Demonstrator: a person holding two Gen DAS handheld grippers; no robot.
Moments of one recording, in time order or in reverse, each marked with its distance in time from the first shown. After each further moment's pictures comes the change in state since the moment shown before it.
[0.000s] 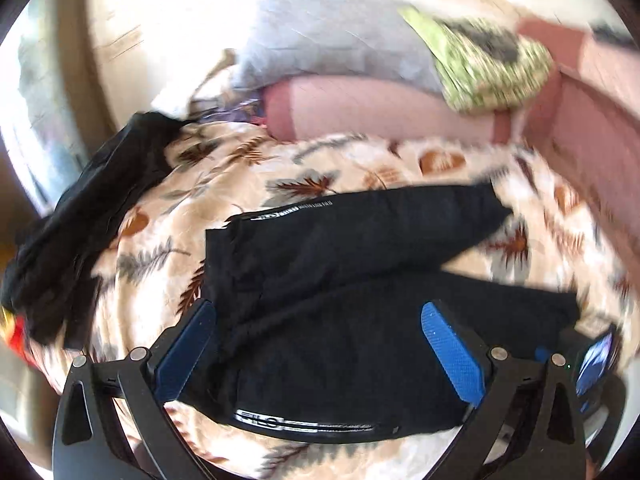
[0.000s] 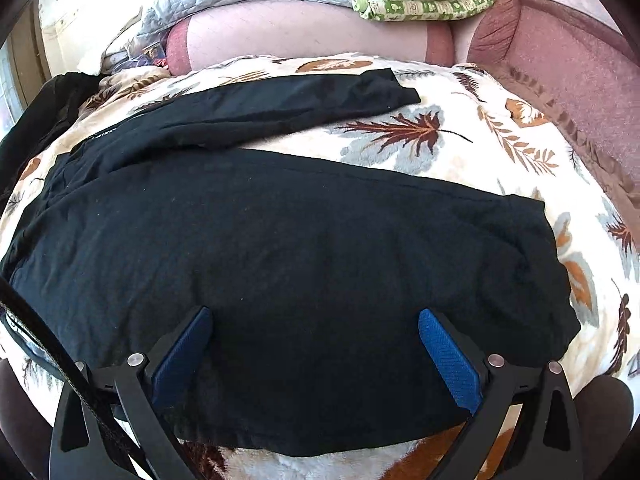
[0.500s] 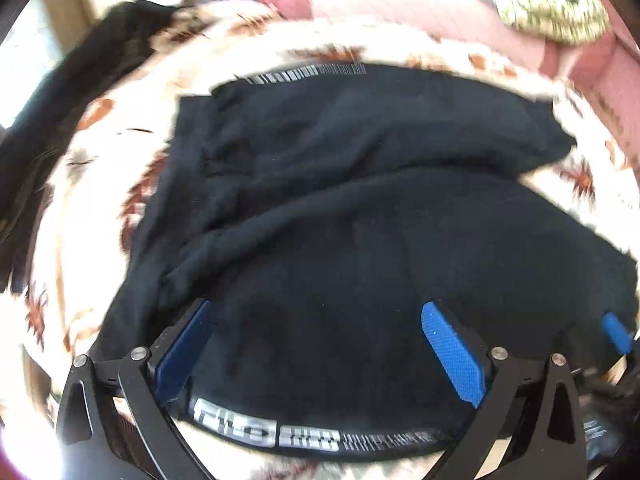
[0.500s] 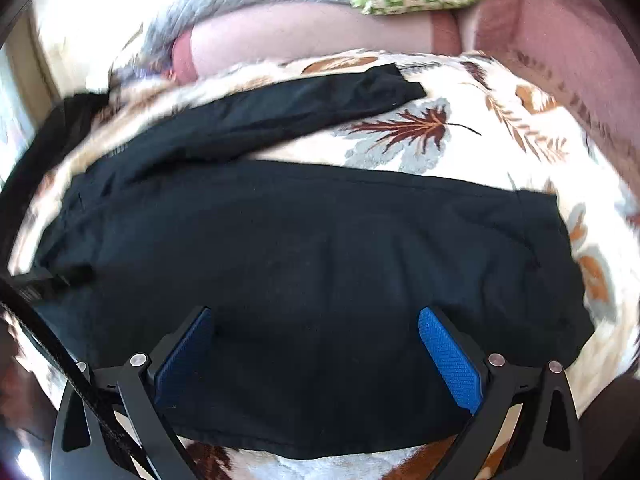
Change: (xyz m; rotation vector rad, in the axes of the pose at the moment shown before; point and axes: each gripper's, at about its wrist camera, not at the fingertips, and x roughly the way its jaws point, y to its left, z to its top) left arm 0.108 0.018 -0.050 -0.059 0.311 0.023; right arm 0.002 -0.005 0.006 0.008 0.025 0.063
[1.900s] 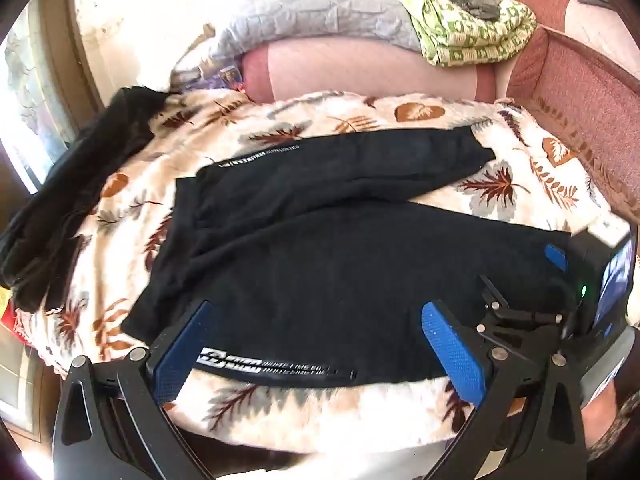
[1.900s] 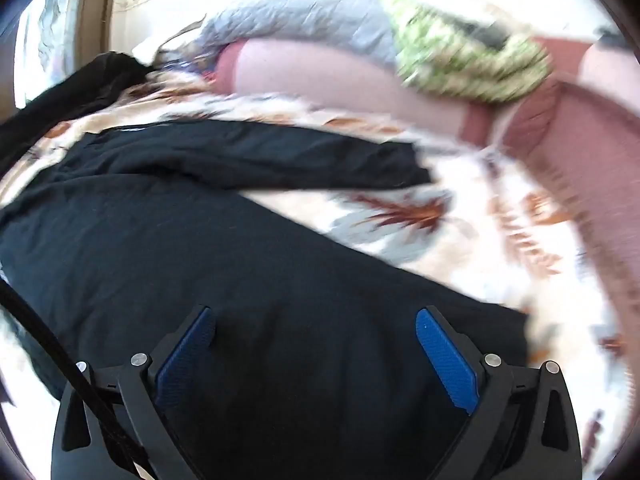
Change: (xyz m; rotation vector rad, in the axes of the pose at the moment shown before) left arm -0.100 -0.066 -0.047 0.131 -0.227 0.001; right arm -0.002 -0.010 0.006 -0.275 -0.233 -0.093
